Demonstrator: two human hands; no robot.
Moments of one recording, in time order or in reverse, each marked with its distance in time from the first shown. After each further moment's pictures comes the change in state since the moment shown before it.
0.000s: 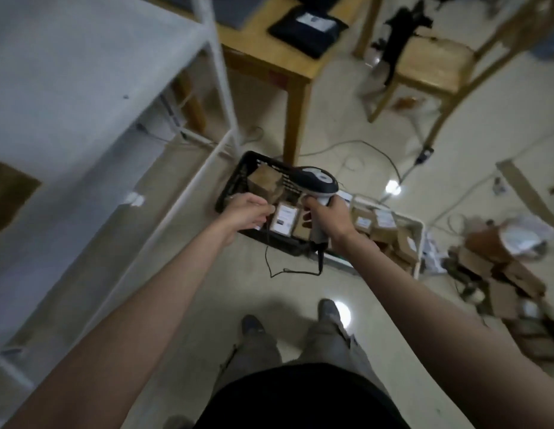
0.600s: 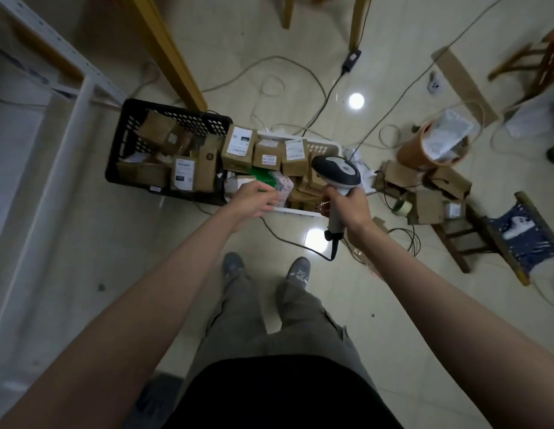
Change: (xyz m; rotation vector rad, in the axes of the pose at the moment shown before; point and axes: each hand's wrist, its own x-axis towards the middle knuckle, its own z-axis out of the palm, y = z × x) left_hand 0.035 0.020 0.401 0.205 -0.257 -0.162; right_hand 0.010 0.172 -0.378 0.133 0.256 0.262
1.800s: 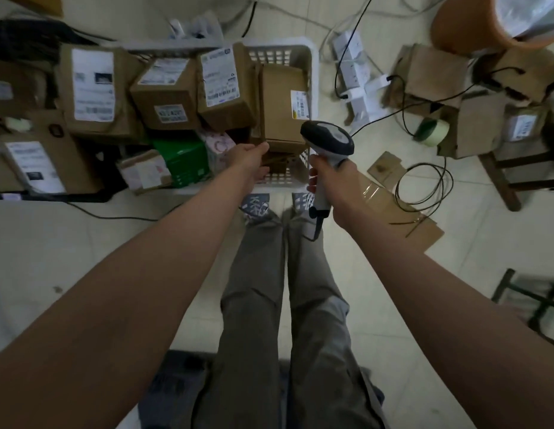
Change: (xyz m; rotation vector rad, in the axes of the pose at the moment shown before) left_hand 0.430 -0.065 0.188 -0.201 0.222 -0.498; right_hand 0.333 0.191 -0.042 0.117 0.091 0.439
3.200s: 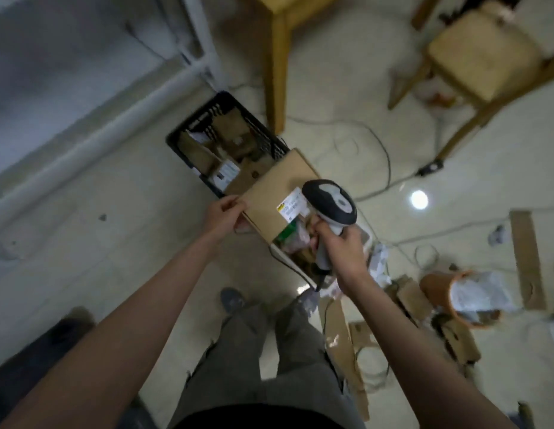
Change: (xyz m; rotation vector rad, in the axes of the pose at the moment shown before) left_hand -0.332 -0.089 -0.299 -0.658 0.330 0.426; right_hand -0.368 -0.132 0.054 -0.454 -0.533 -0.614
